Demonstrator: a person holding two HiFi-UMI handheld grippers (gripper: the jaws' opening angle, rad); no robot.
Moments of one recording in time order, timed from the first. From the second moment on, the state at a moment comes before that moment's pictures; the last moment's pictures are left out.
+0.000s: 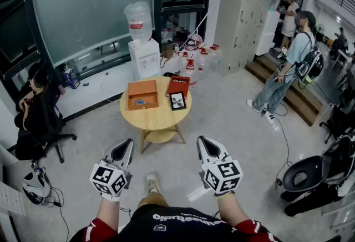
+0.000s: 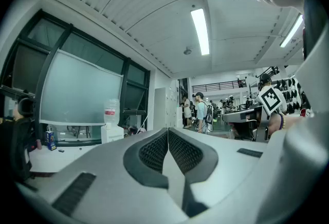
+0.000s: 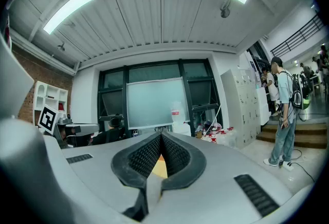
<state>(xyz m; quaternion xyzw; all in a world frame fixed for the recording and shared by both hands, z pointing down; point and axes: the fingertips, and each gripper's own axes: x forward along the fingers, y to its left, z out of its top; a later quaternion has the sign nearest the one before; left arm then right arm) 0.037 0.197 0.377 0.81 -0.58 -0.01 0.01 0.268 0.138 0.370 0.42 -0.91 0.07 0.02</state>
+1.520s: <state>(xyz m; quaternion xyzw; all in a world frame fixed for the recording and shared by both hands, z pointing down) 0.054 0.187 0.387 0.83 -0.56 0.01 0.00 0.267 0.156 0.382 0.40 -0.91 0.06 0.00</state>
